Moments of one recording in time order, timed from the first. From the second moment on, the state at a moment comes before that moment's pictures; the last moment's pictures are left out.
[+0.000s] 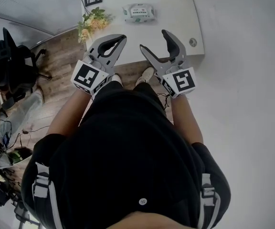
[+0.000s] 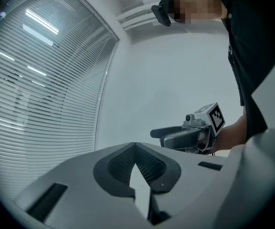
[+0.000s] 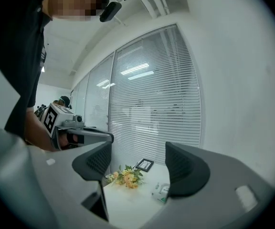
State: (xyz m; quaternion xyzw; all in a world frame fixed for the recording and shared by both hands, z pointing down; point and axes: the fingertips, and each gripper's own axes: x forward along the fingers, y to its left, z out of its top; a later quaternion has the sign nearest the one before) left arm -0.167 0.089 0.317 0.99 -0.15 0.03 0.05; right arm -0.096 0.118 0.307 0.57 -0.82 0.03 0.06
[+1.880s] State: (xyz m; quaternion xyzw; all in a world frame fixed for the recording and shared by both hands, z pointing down) left arm -0.034 -0.079 0.500 0.89 -0.38 0.18 0.16; right arm 0.046 -0.089 0.534 0.35 -0.90 0.12 0.22
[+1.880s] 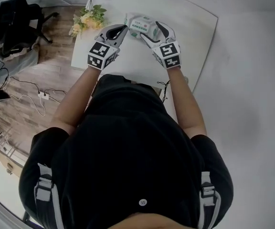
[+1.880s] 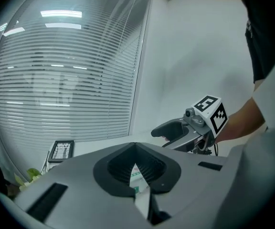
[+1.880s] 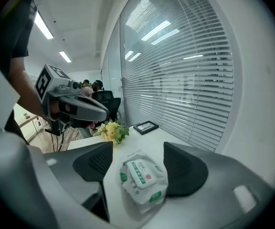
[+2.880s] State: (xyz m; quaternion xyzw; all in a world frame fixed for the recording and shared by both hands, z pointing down) left arm -0.037 -0.113 0.647 0.85 -0.36 0.27 0.28; right arm 0.019 -0.117 0.657 0.30 -0.87 0.14 0.37
